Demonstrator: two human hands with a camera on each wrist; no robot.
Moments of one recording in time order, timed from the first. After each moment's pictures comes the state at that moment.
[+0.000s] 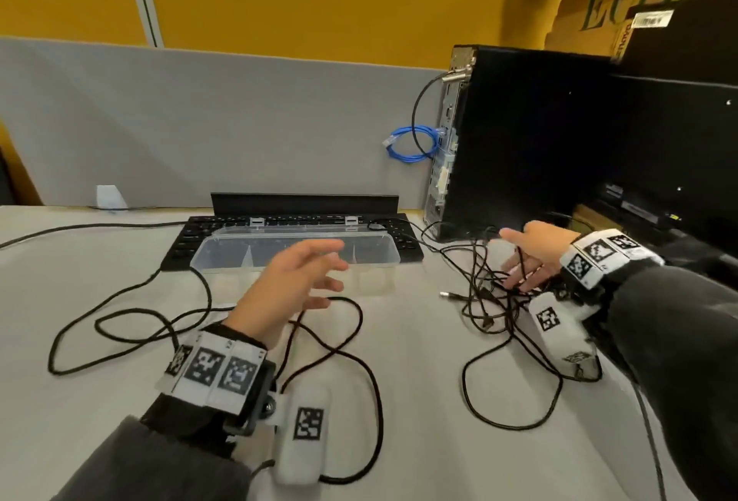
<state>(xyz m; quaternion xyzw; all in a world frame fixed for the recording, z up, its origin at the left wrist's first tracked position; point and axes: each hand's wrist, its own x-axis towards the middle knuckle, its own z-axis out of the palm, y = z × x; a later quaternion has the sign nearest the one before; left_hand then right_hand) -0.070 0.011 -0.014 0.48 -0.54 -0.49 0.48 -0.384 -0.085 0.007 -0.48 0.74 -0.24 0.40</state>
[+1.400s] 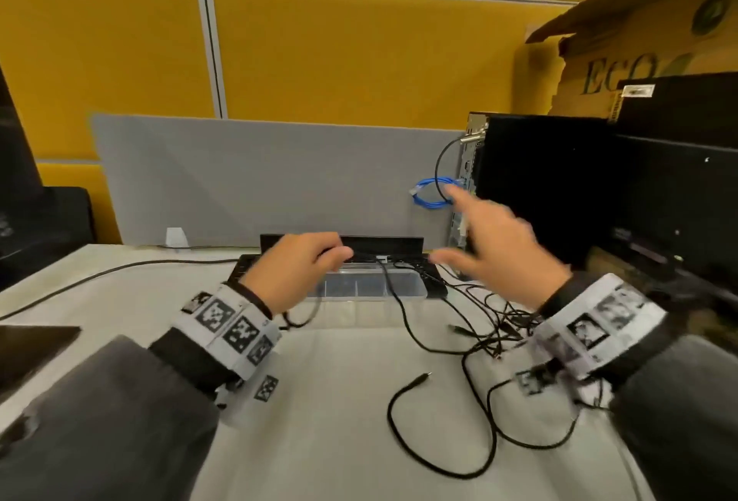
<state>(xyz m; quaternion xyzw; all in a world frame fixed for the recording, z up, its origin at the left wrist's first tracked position) -0.021 0.026 0.053 0.53 -0.79 -0.05 0.30 -0.273 0.020 0.077 -0.80 0.55 -0.22 -0.07</state>
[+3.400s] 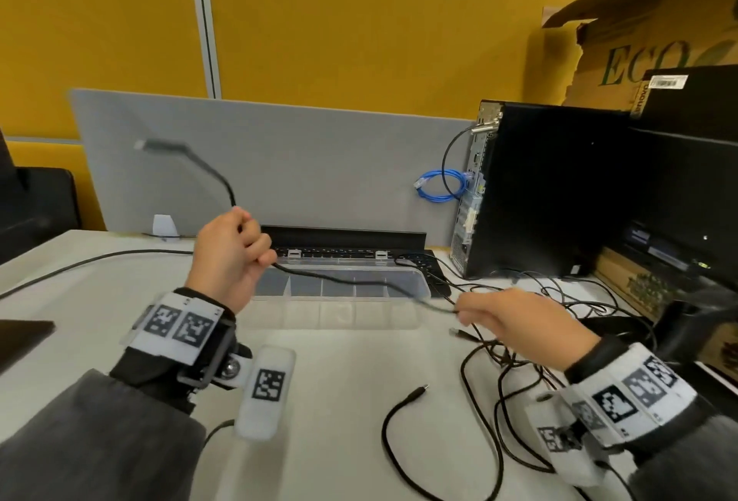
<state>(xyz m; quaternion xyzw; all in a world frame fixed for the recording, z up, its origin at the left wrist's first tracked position) 0.011 -0.004 0.041 0.36 -0.33 -0.48 0.73 -0.308 0.003 0.010 -0.87 0.49 -0.07 -0.05</state>
